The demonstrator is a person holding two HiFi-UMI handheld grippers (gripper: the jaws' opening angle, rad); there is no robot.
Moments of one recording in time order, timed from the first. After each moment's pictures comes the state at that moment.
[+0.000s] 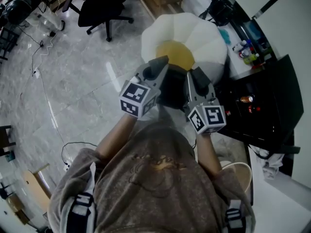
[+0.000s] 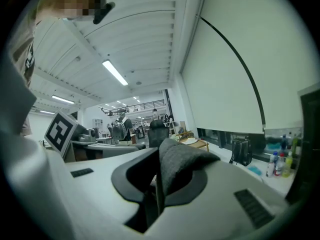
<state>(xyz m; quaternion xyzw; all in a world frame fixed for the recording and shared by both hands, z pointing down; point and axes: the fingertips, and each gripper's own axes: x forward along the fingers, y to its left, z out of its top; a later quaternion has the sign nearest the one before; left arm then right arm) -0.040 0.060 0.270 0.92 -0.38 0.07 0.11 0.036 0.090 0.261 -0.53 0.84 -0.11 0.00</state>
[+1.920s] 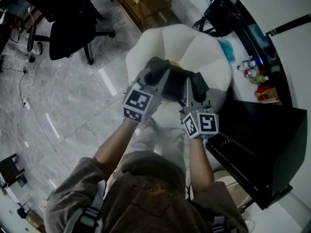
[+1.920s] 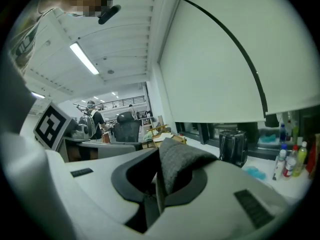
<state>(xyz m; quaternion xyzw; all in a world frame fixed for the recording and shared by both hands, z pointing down) 0.047 -0.302 0.409 0.93 -0.33 0.11 0.13 0.118 -0.263 0.404 -0.62 0.77 -0.15 -0.01</state>
